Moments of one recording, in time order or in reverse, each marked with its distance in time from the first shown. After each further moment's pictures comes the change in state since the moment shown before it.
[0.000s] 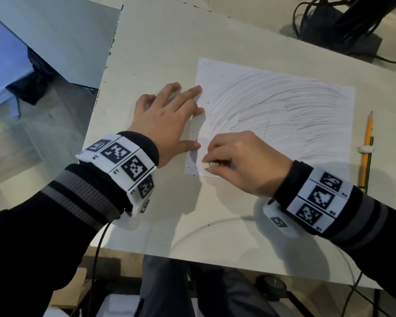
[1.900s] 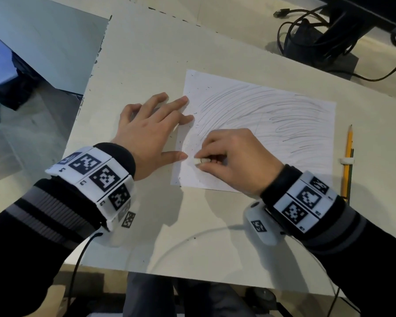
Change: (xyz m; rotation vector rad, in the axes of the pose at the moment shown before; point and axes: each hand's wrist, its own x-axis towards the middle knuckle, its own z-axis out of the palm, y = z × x) left_hand -0.002 -0.005 0.006 -0.092 0.054 0.016; right_hand 0.004 0.008 -0.011 0.093 0.096 0.097
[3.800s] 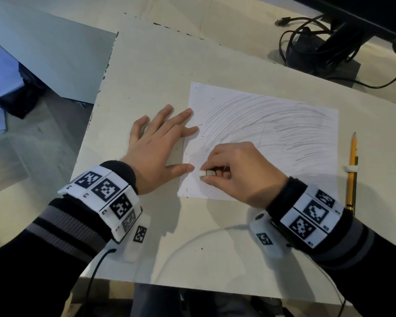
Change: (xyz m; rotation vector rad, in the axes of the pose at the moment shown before) left_hand -0.001 -0.003 0.005 -0.169 0.011 0.018; right_hand 0.003 -0.006 0.001 0.004 -0.027 0.088
